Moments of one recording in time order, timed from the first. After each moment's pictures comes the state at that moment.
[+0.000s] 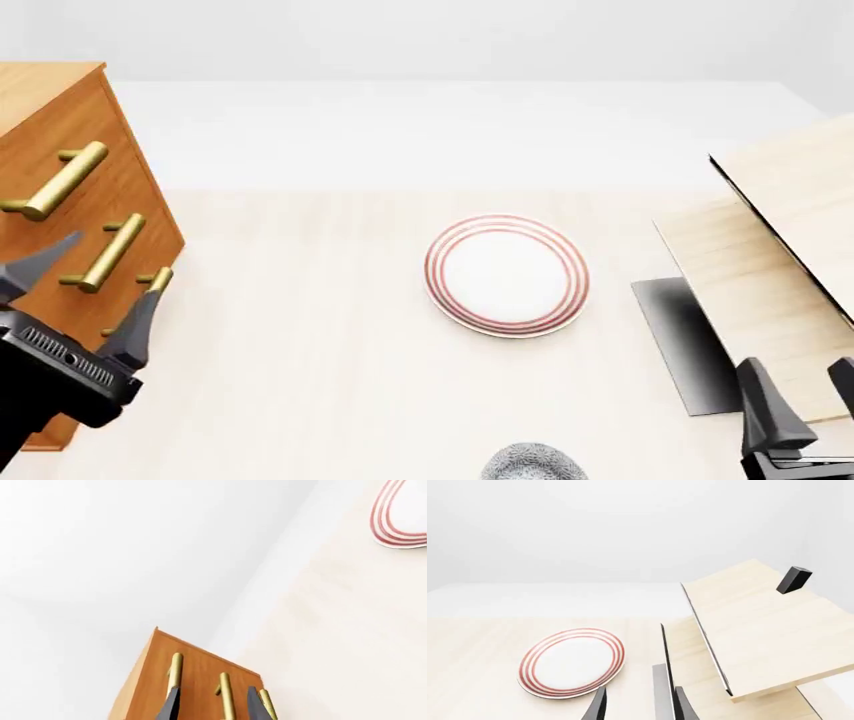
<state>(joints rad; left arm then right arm) -0.12 0.58 -0.25 -0.25 1.04 0.00 0.01 0.00 0.00 0.00</state>
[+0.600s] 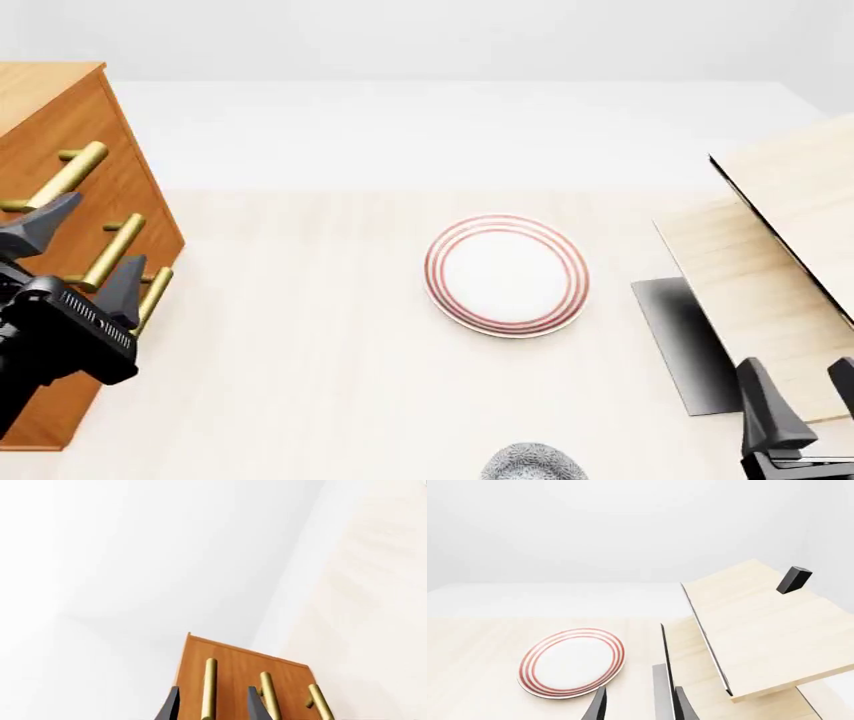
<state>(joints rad) -0.06 0.74 -0.31 -0.40 1.29 0.00 0.01 0.00 0.00 0.00</state>
